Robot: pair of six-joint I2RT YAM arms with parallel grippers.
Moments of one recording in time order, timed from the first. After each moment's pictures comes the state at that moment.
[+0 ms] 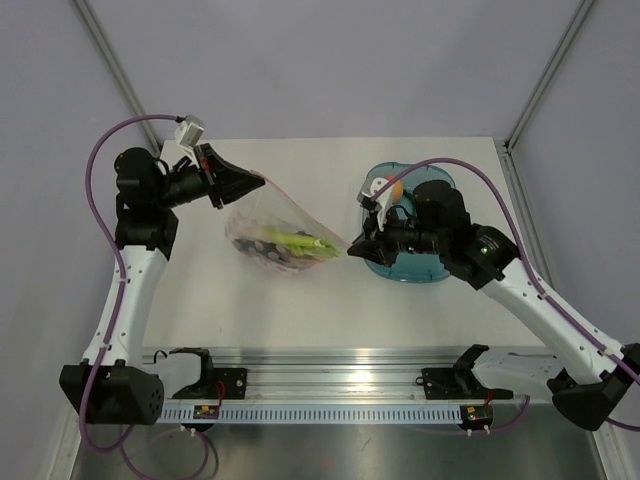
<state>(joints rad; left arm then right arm) -0.02 1.13 1.17 0.05 1.14 -0.44 0.72 1.13 1.27 -0.59 -0.47 -0.14</state>
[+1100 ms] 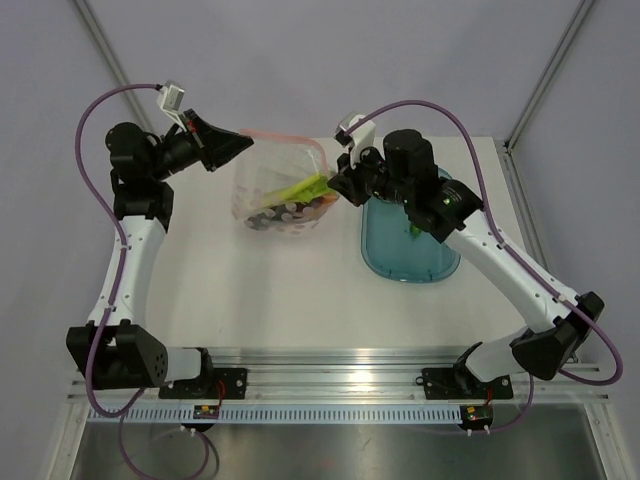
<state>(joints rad) 0.04 1.32 1.32 0.23 1.04 -0.61 0.70 1.44 1.60 -0.47 -0.18 -0.10</state>
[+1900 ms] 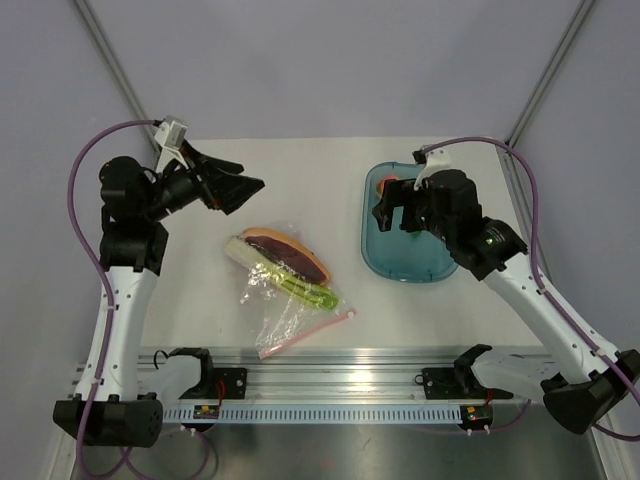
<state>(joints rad) -0.01 1.02 1.23 -0.12 0.92 -0.46 0.57 1.12 1.23 -0.54 0.10 0.28</state>
